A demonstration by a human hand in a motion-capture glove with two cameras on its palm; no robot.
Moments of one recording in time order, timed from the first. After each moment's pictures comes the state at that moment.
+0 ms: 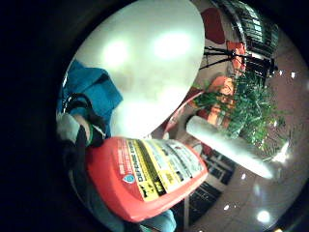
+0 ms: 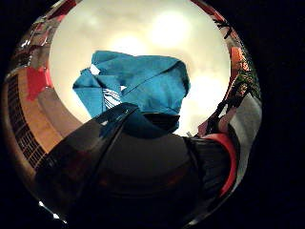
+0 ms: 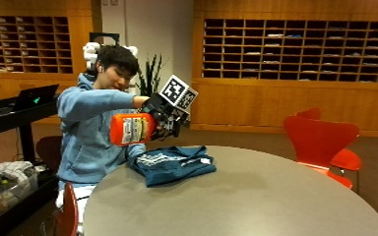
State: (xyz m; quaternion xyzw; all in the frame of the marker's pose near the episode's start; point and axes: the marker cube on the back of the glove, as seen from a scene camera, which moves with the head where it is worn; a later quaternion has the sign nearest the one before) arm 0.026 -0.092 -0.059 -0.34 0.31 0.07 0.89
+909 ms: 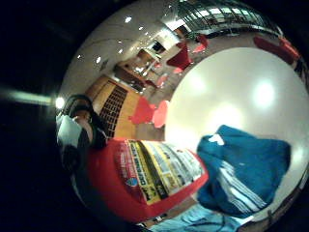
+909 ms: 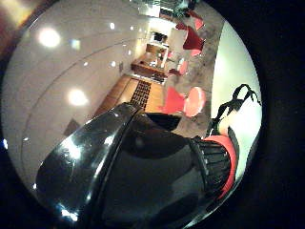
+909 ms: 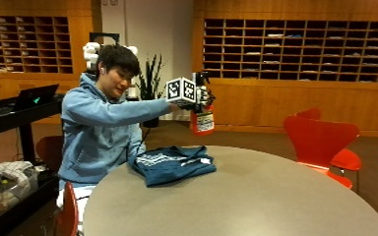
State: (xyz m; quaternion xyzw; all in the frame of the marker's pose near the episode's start) arm -0.185 -0.133 -0.045 0.07 -0.45 0.03 0.89
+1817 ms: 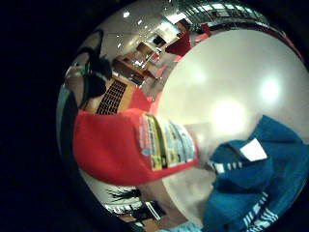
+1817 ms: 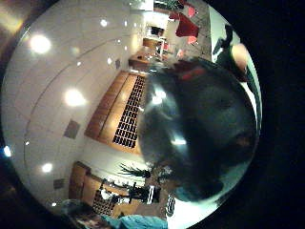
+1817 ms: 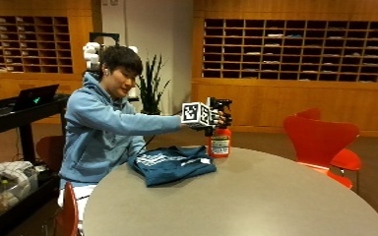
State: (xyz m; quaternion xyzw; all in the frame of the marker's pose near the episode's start) arm -0.216 -0.139 0.081 0.01 -0.42 0.03 0.90
